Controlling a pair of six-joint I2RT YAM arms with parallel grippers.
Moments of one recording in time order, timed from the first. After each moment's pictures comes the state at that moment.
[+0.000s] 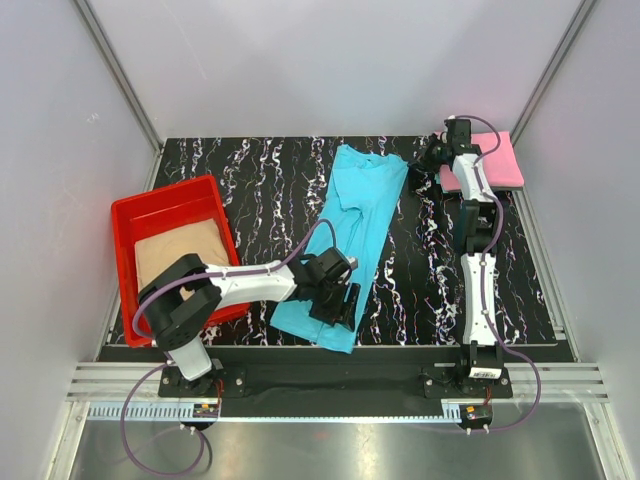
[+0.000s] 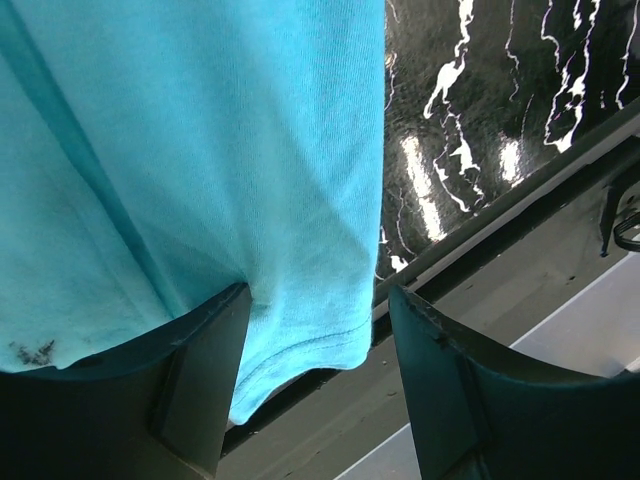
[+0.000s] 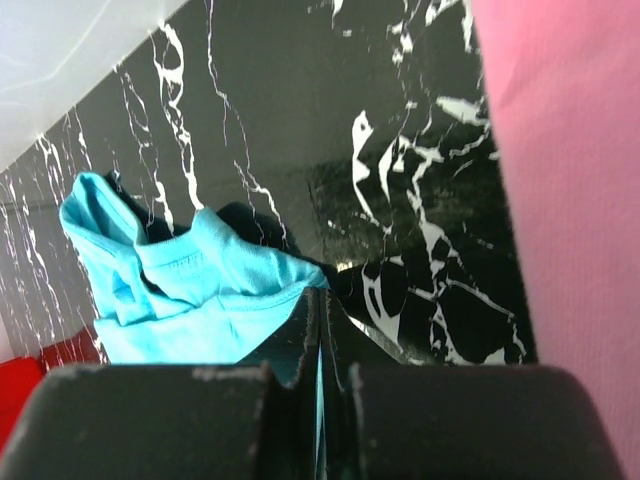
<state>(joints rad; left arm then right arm) -0.99 1.69 0.95 -0.38 0.28 -0.67 -0.05 2.84 2.63 -0.57 -0.43 0.56</state>
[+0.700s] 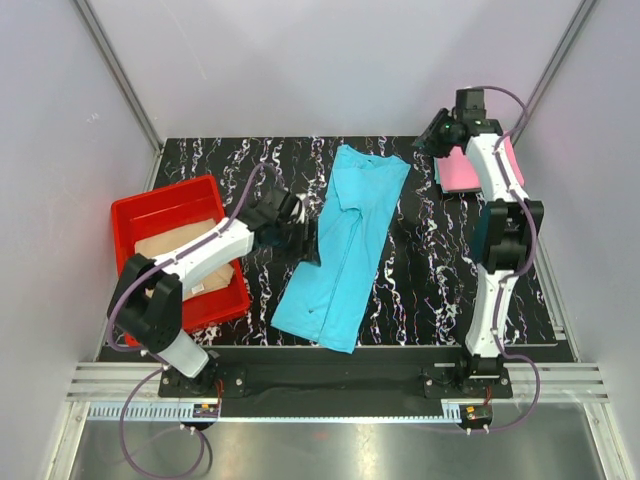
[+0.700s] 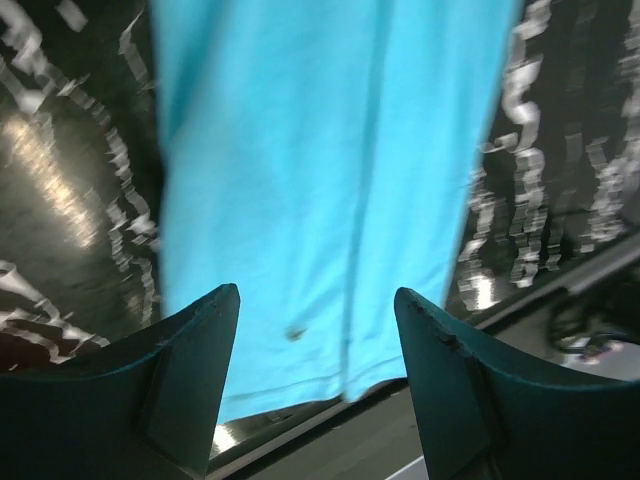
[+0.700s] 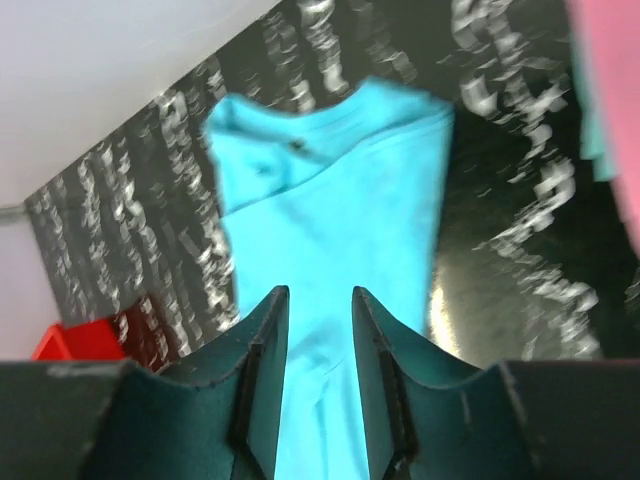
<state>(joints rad) -0.59 1.58 1.17 -0.61 0.25 -0.51 -0.01 2.25 2.16 -0.66 -0.25 0.62</state>
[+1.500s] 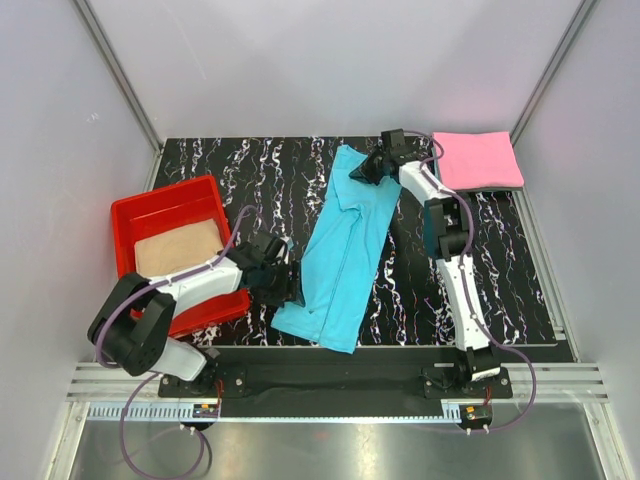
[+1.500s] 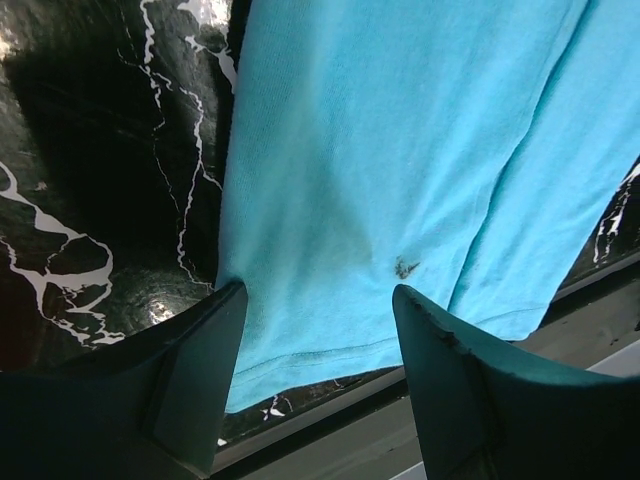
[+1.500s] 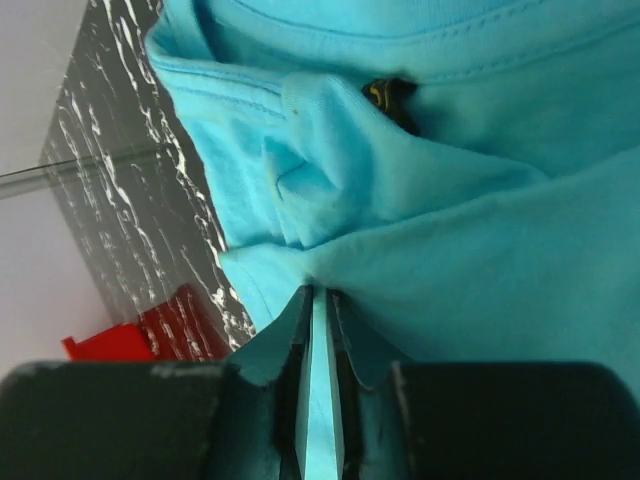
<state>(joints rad) -0.59 1.45 0.72 -0.44 0.26 -0.57 0.24 2.64 2.26 -0.34 -0.32 0.95</state>
